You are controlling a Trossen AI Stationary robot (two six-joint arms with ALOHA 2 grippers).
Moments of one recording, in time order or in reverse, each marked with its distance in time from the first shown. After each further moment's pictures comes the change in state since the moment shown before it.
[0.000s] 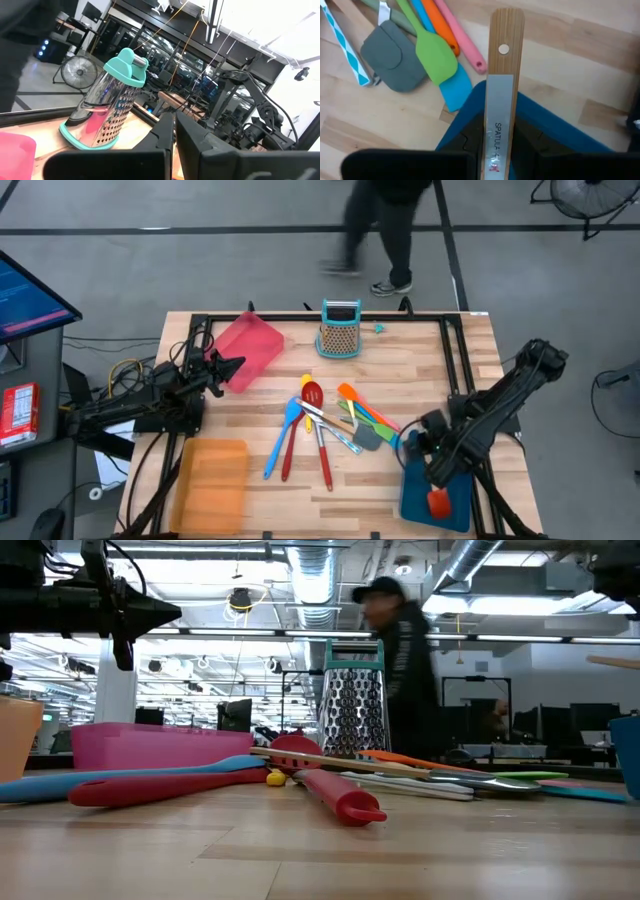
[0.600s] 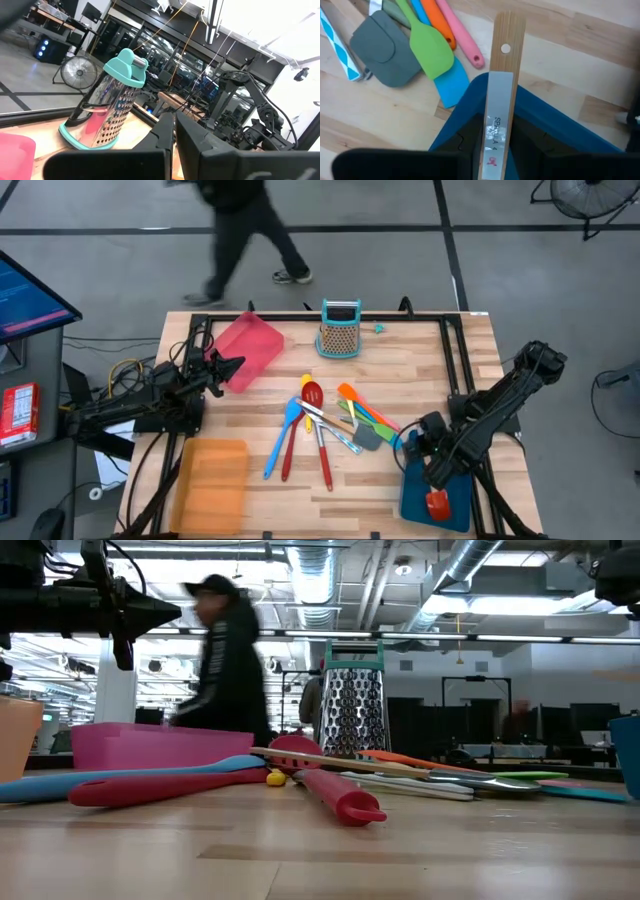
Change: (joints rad) left arm 0.000 0.000 0.000 0.003 0.000 0.000; right arm -0.001 0.024 0.000 -0.007 -0.023 -0.008
